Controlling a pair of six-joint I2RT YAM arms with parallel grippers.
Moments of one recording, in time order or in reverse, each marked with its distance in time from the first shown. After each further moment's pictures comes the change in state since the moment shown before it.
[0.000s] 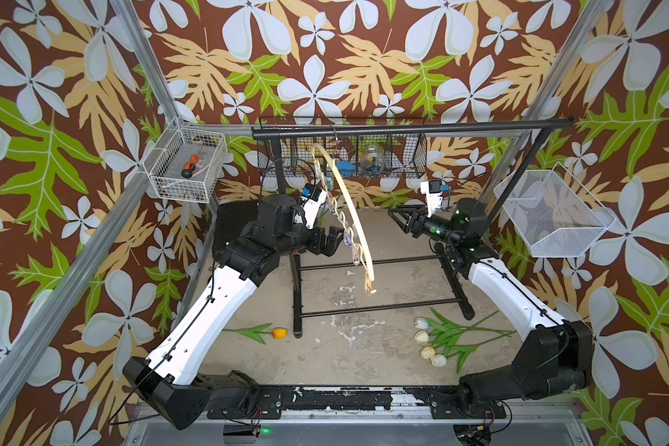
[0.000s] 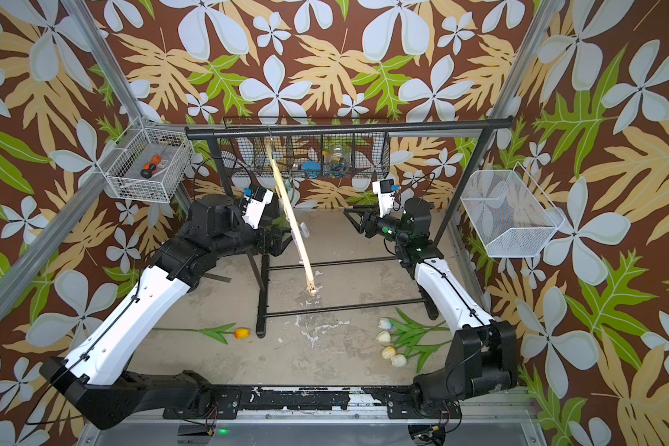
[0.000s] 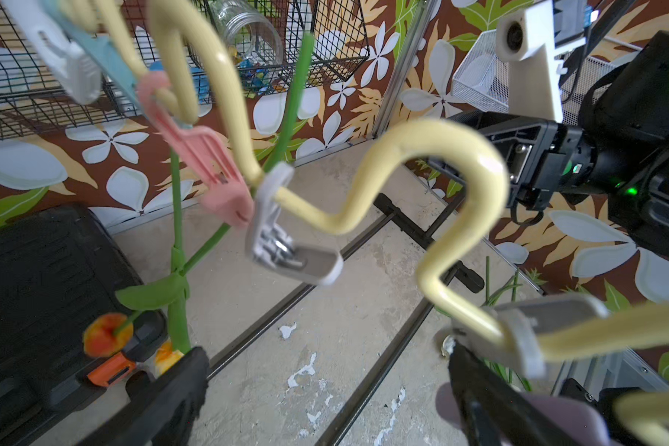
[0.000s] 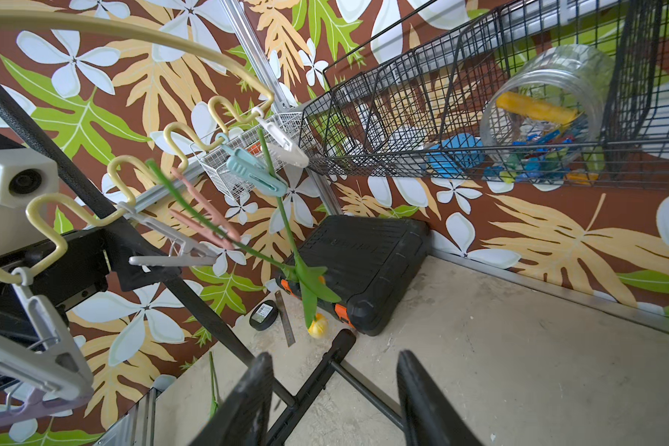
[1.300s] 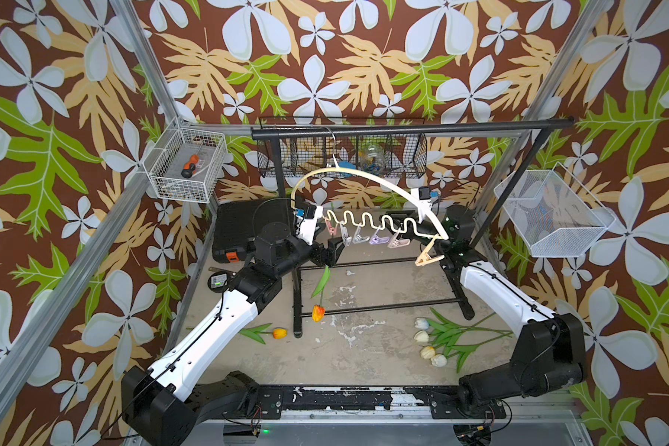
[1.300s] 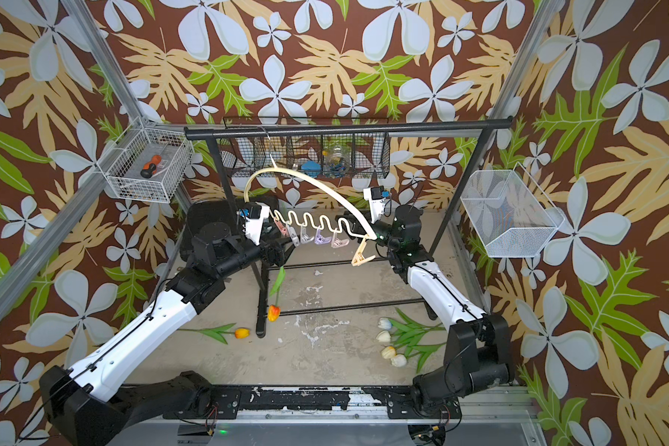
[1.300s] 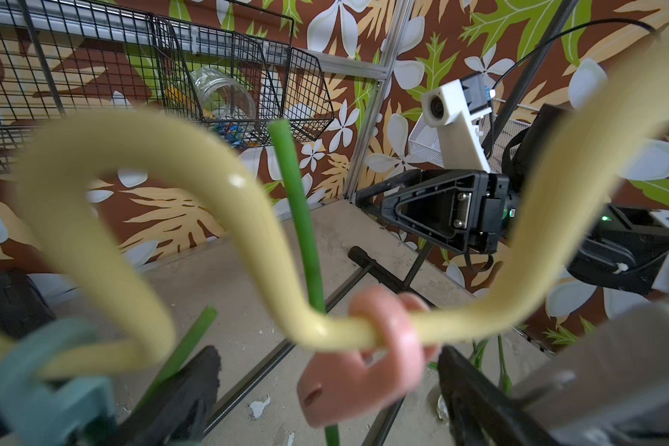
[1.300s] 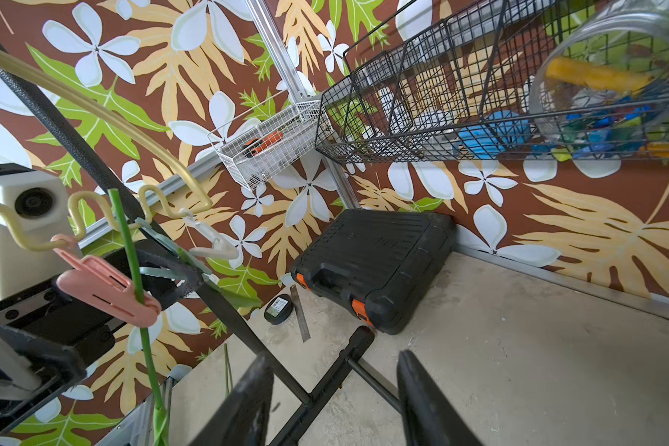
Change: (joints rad) left arm -0.002 -0.145 -0.462 0.600 0.075 -0.075; right arm 0.054 0.025 -0.073 0.127 -0.002 0.033
